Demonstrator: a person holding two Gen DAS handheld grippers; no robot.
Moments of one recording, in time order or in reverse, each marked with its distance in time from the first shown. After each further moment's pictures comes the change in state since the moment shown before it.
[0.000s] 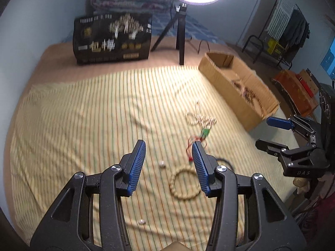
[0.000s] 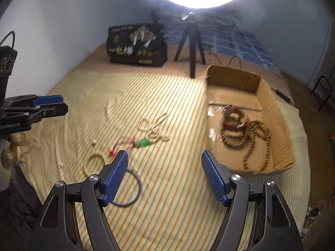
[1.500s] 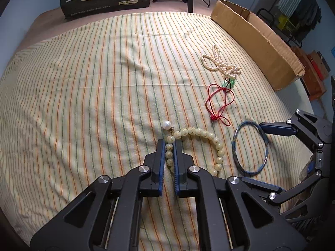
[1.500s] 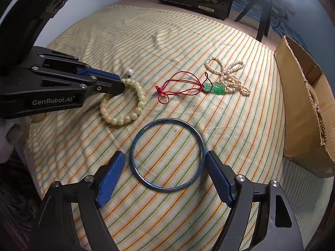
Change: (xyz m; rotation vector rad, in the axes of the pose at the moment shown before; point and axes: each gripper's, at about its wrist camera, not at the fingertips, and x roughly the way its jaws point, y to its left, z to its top) left arm 0.087 0.000 -0.042 0.001 0.191 0.034; right arm 0.077 0.069 -0.045 -0.223 0.206 0.115
